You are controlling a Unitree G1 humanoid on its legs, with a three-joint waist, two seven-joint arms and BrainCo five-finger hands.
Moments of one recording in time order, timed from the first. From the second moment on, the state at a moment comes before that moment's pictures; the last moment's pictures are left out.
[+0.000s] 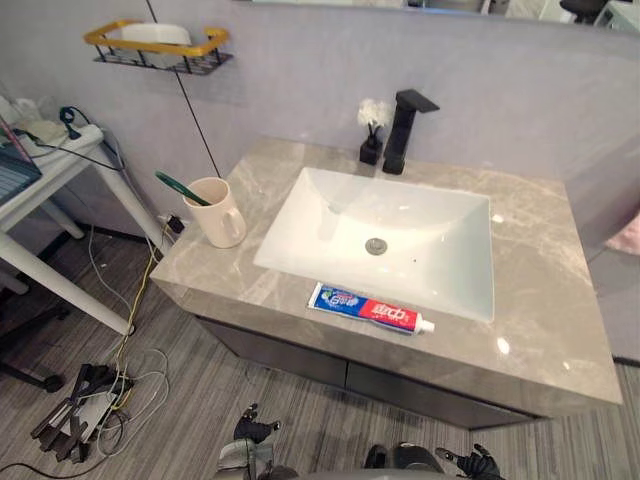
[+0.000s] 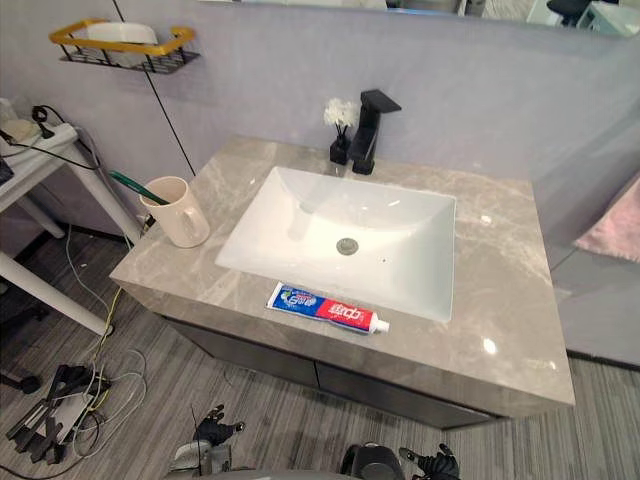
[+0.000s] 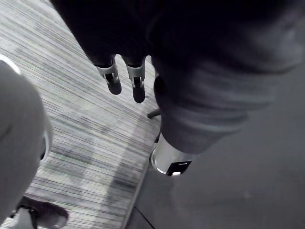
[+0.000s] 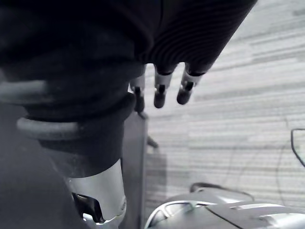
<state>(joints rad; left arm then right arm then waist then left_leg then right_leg) 0.05 -0.02 0.21 0.97 0.08 -0.05 0.07 0.16 -0.03 -0.35 0.93 -0.09 0.01 -0.15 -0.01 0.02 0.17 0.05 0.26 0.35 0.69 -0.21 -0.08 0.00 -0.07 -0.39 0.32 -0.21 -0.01</state>
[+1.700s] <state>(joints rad) 0.11 0.02 0.25 0.99 0.00 -0.05 0.09 0.19 -0.01 -0.66 0.85 0.23 0.00 -0.18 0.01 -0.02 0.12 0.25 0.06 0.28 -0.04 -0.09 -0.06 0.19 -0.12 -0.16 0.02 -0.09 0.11</state>
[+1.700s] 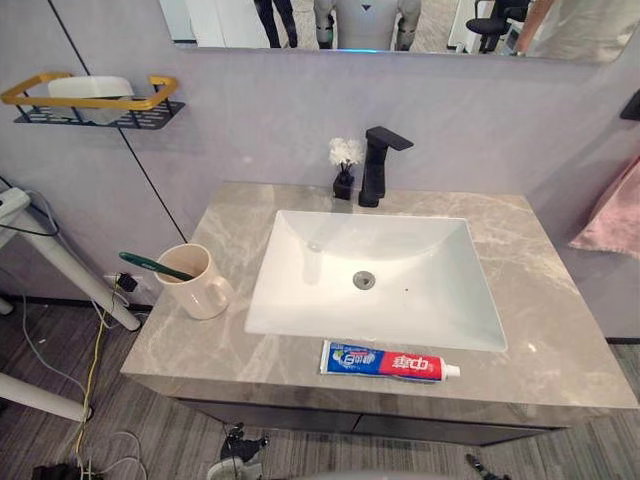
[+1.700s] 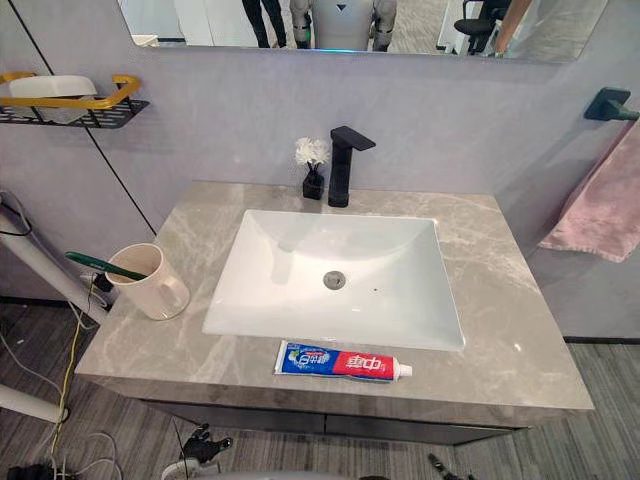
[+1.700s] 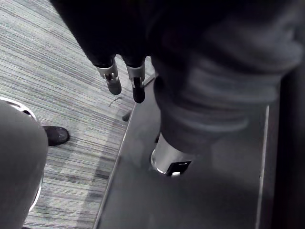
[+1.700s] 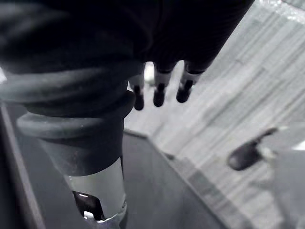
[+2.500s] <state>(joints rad) 0.15 0.02 0.20 0.99 0.05 -0.05 0.11 0.12 -0.13 -1.06 -0.09 -0.01 -0.04 -0.49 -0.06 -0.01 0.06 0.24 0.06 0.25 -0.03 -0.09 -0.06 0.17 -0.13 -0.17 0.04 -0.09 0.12</state>
